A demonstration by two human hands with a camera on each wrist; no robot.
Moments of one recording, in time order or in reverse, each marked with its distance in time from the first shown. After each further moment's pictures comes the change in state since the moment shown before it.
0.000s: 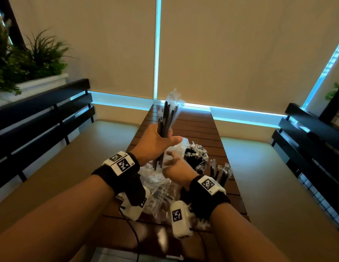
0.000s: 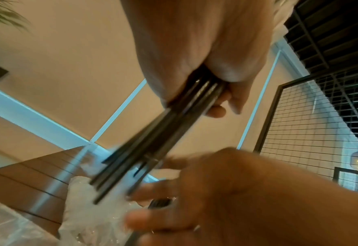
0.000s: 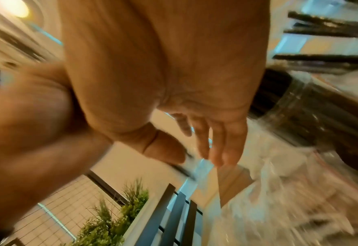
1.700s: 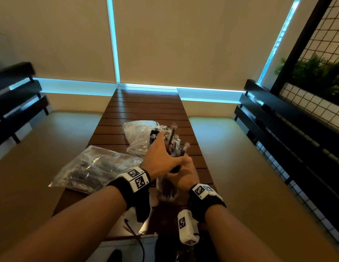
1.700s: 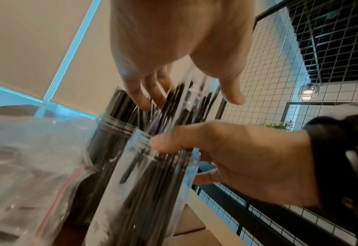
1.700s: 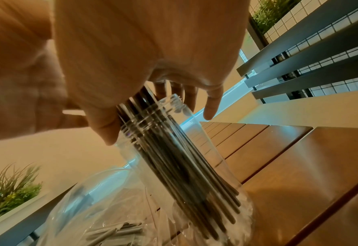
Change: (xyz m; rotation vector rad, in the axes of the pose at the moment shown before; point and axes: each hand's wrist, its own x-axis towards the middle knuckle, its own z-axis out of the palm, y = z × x) left_hand -0.026 -0.046 0.136 0.155 -0.112 -0.099; right_hand -0.038 0.155 -0.056 -0.346 0.484 0.198
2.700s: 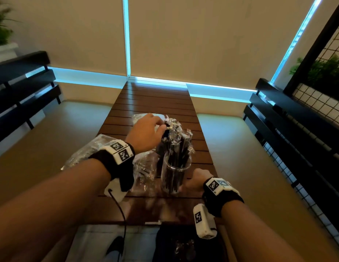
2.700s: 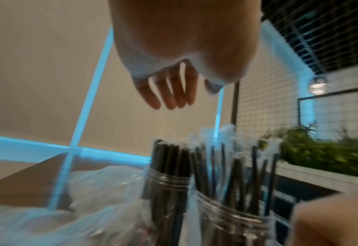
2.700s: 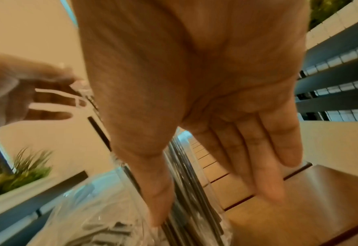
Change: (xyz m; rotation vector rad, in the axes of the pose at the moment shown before) left_hand 0.017 -0.006 -0.072 0.422 0.081 0.221; right_hand -0.039 -0.025 -0.056 -0.539 -0.511 0.273
